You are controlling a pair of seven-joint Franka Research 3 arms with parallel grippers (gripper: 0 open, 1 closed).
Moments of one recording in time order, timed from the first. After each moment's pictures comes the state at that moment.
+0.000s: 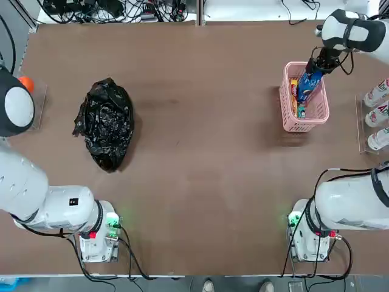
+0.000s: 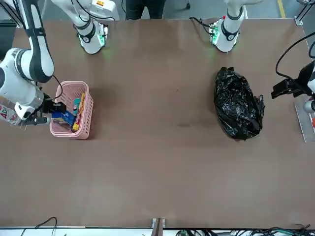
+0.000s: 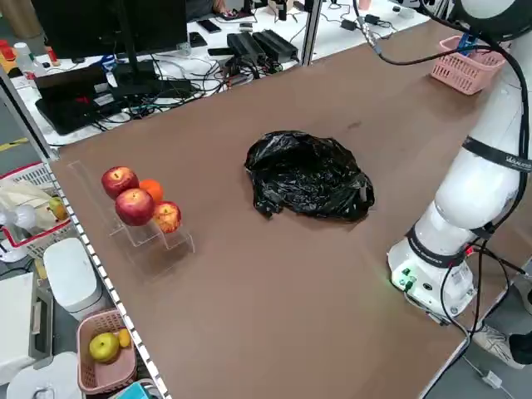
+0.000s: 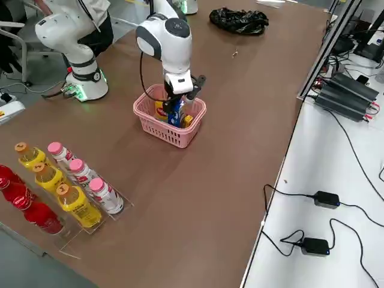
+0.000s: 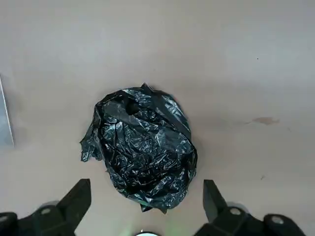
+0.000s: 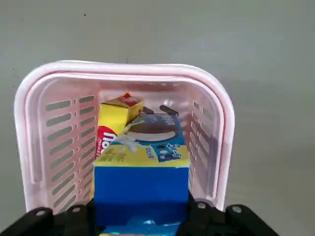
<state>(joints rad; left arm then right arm) 0.05 0.15 -0.06 -1.40 -0.02 1.44 -0.06 -0.14 0.07 0.00 -2.18 0.06 2.15 -0.21</state>
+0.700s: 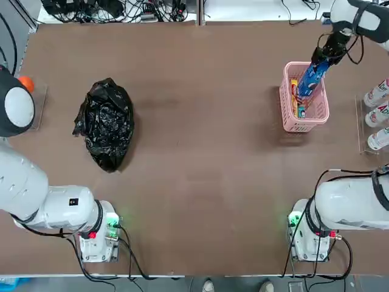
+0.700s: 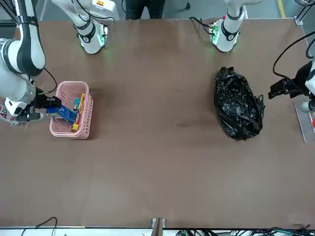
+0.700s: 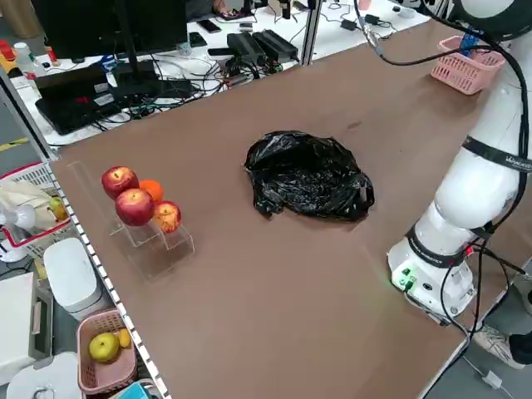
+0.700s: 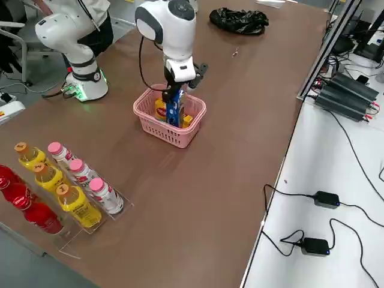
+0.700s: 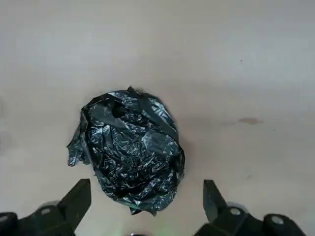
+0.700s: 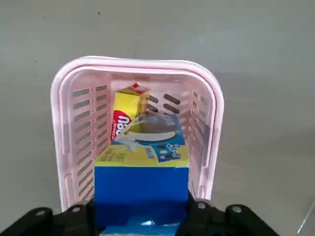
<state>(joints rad) 0.05 0.15 -0.06 -1.40 -0.09 1.46 -0.06 -0.14 0.03 0.00 -2.07 0.06 1.95 -0.21</state>
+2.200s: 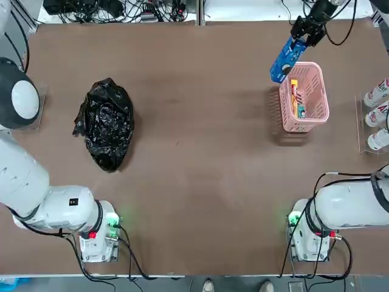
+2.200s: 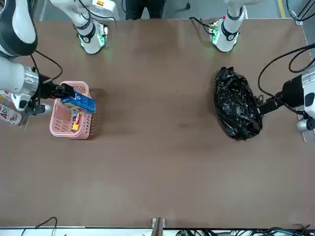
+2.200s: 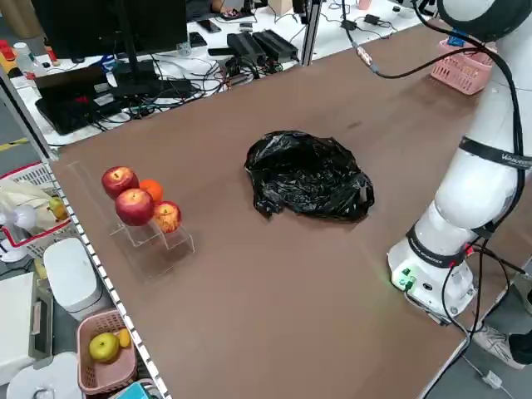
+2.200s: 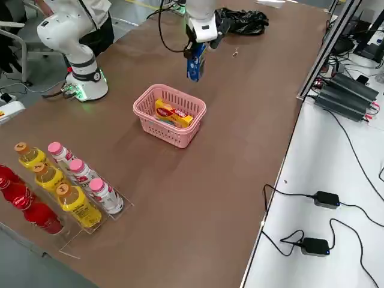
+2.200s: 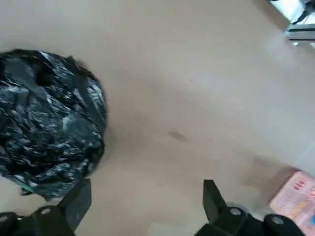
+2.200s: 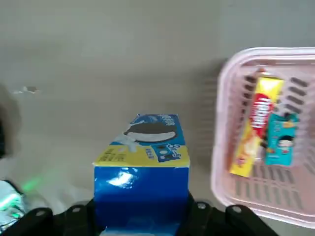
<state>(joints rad) 0.04 0.22 -0.07 -1.40 -0.36 1.54 -0.55 0.02 0.03 0.01 -1.84 0.42 1.66 -0.04</state>
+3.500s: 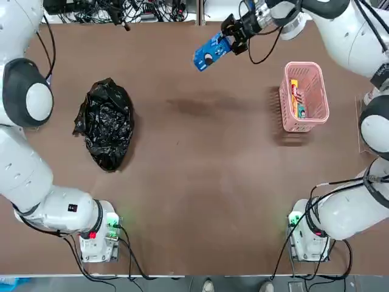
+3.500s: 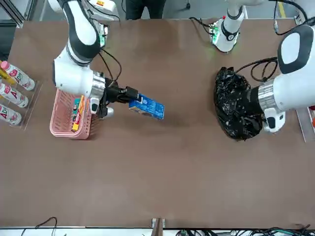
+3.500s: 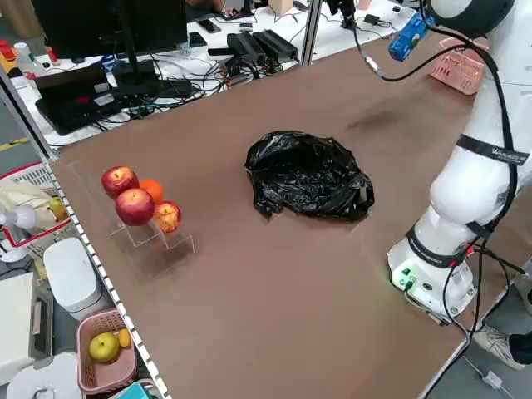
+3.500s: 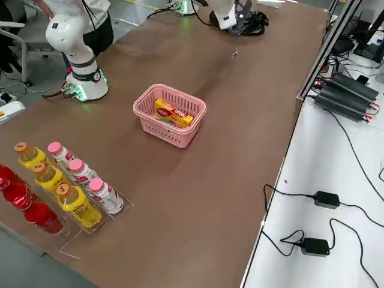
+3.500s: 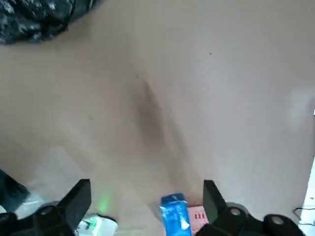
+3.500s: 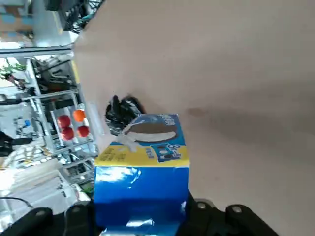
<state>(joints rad) -0.13 0.29 -0.08 -1.43 -0.49 1.66 -1.43 0.47 0.16 0.02 -1.91 1.12 2.22 0.01</state>
